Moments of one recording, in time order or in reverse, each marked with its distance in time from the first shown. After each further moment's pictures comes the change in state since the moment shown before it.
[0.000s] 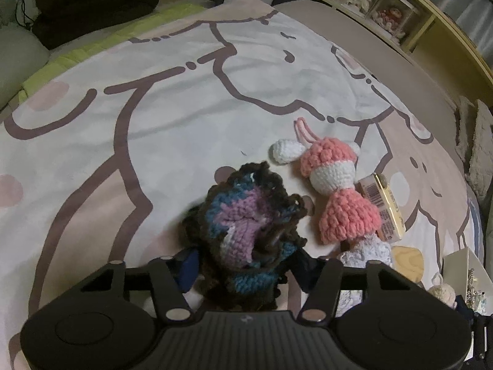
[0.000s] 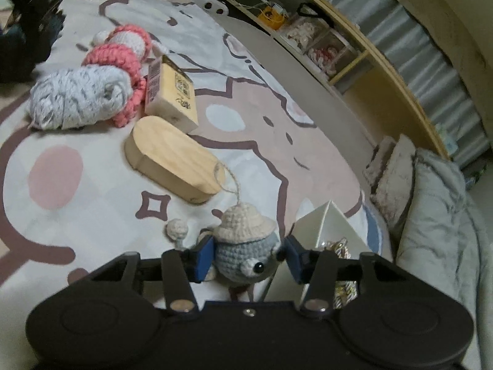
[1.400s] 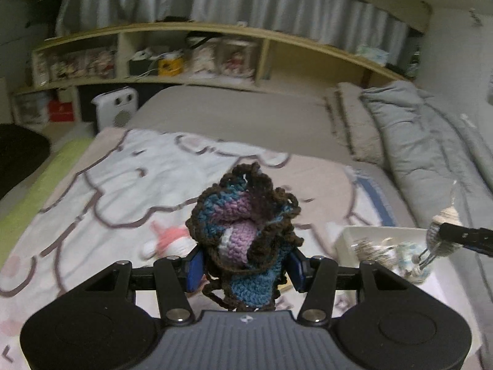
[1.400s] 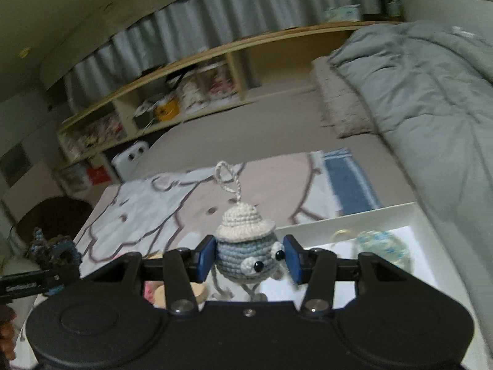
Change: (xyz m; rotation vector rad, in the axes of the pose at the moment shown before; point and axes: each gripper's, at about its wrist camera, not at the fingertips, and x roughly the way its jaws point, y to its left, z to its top) left arm -0.122 -0.123 -0.032 0.499 -0.299 -0.241; right arm -0.094 -0.218 -0.067 1.048 -0.123 0.243
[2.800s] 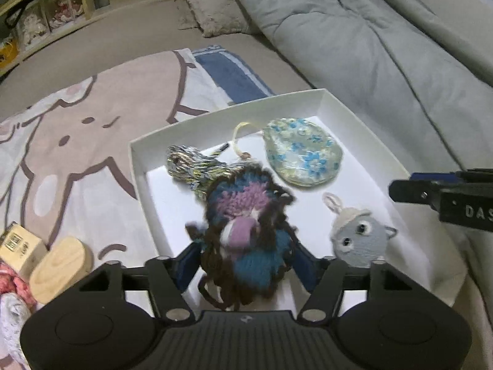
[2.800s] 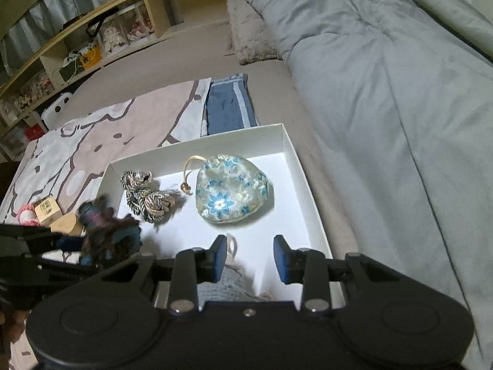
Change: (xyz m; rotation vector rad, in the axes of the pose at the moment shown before) left arm 0.142 -0.211 -0.054 0.408 0.391 -0.213; right arm 0.021 -0.139 -0.034 0.013 0.295 -0.173
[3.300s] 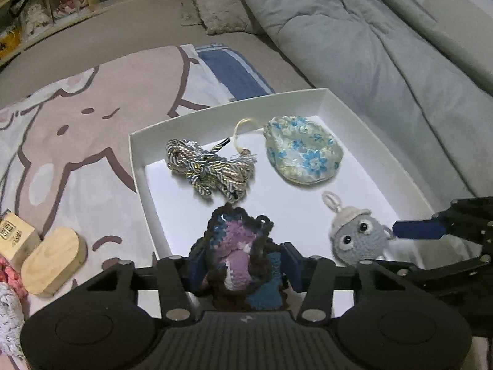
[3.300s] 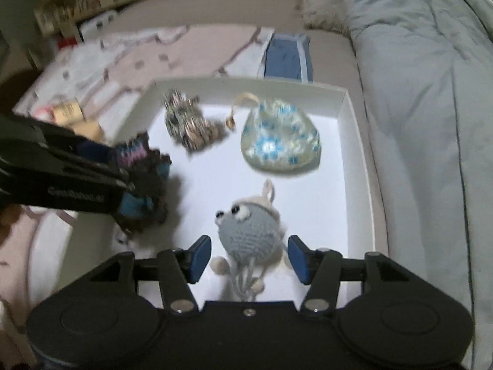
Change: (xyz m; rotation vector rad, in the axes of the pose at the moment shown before) left arm 0.004 0.003 -0.006 -0.031 0.001 -0.021; right arm 0.022 0.039 -0.025 -0.281 0.188 0.012
